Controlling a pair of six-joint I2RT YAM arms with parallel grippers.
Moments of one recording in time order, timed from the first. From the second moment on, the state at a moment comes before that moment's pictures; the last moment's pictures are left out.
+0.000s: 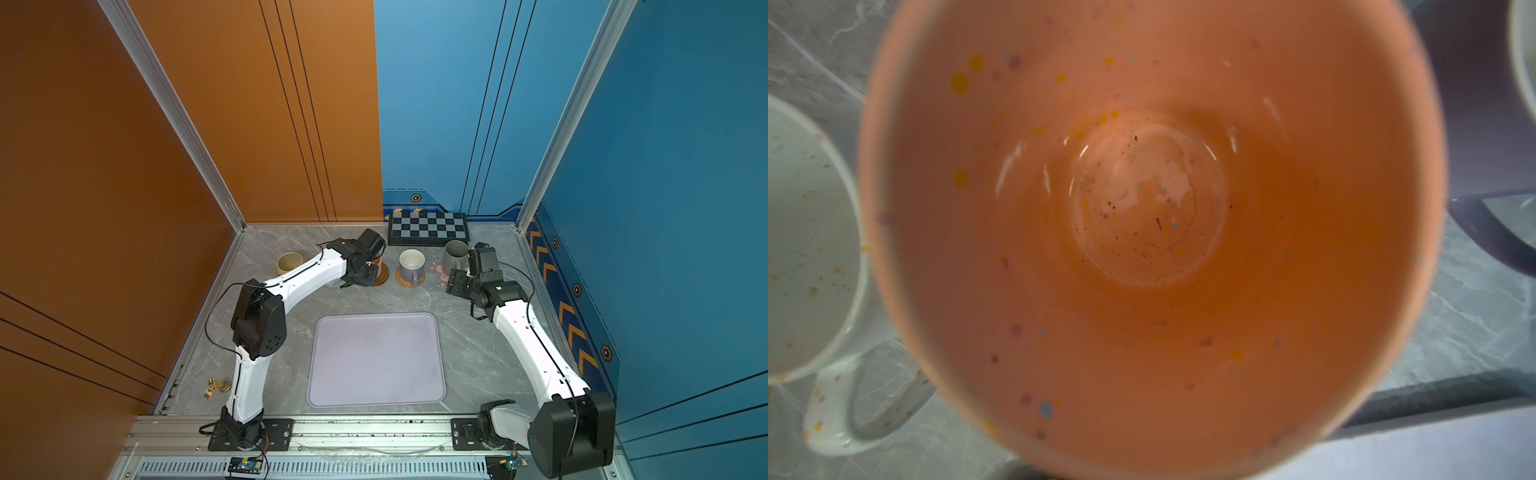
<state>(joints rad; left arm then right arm) -0.64 2.14 1.89 -0.95 -0.23 -0.41 0.17 1.23 1.04 -0.66 0.03 0.40</state>
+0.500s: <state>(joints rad) -0.63 2.21 1.94 -0.95 -0.22 -0.42 0.17 1.25 1.04 -0.66 0.03 0.39</state>
